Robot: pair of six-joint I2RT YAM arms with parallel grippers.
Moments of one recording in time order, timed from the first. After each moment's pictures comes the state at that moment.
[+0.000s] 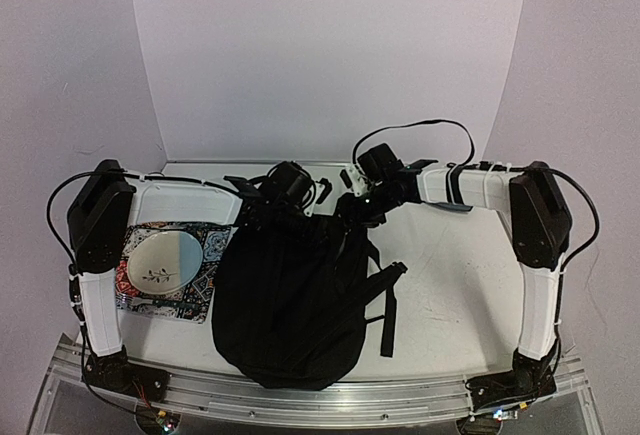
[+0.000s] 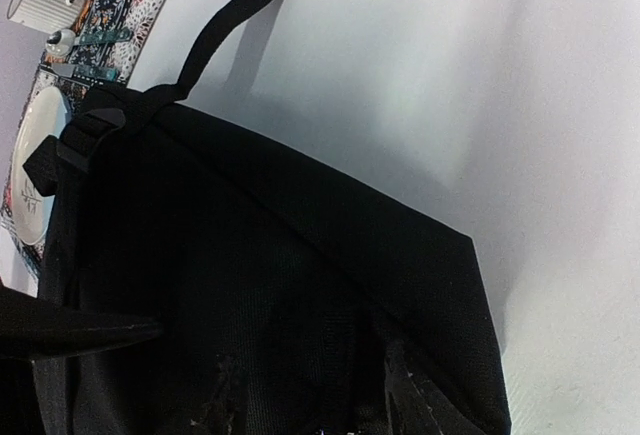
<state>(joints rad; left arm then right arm) -0.89 1.95 1.43 -0.30 0.04 -0.13 0.66 2.02 1.51 -0.04 -0.12 0.40</state>
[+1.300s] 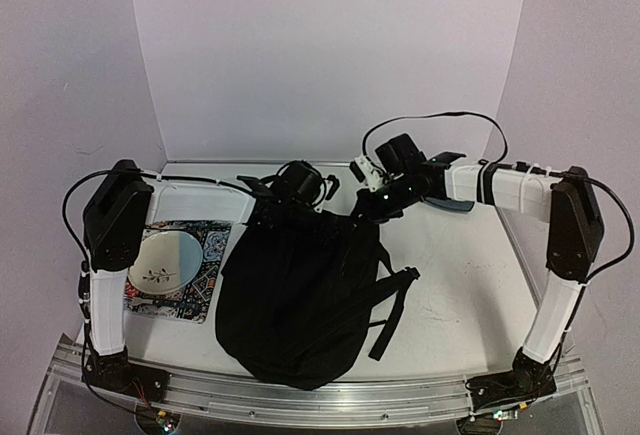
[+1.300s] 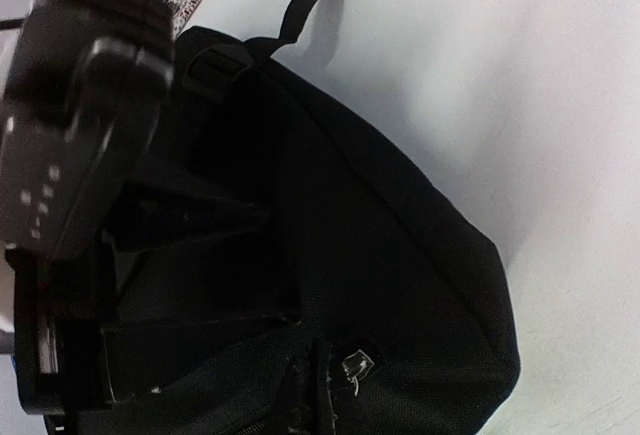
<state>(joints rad) -0.89 2.05 1.53 -0.26 0.03 -0.18 0.67 1.82 1.40 -0.11 -0.13 0.28</state>
